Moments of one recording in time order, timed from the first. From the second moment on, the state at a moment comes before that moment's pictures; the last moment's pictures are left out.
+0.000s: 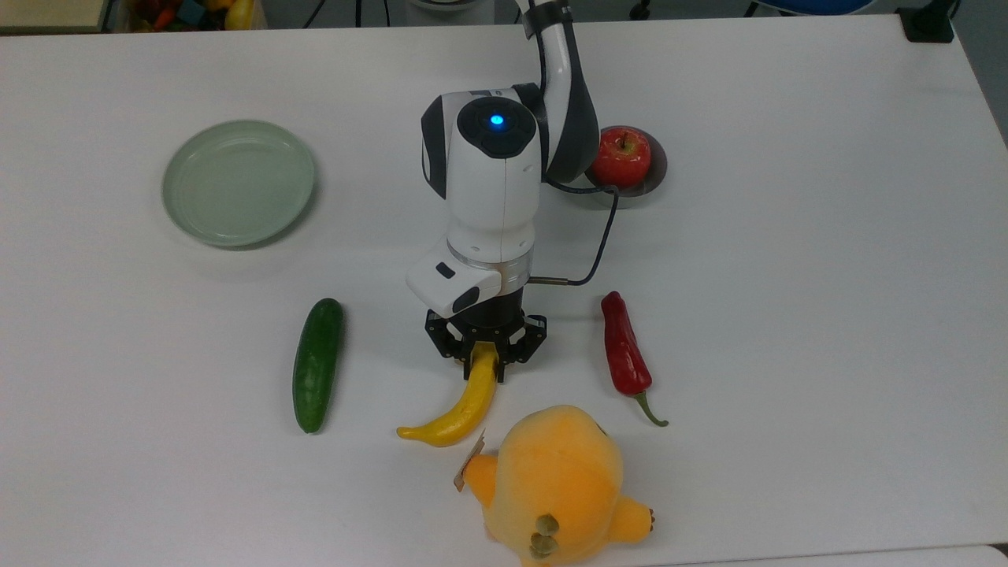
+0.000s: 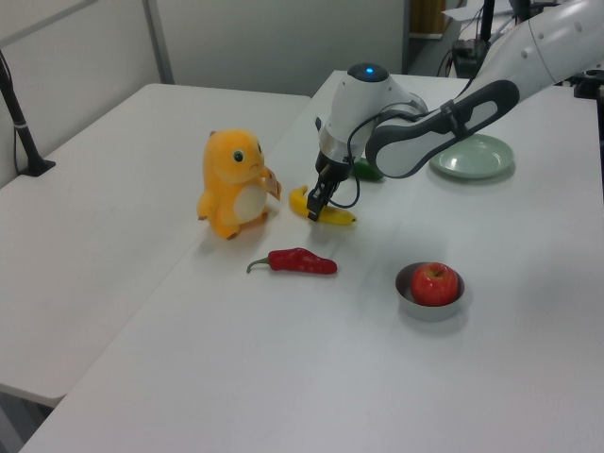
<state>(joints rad) 0.16 0.76 0.01 -1.37 -0.15 2.49 0.27</state>
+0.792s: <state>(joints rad) 0.15 0.66 0.01 -1.39 -0.15 2.48 0.28</state>
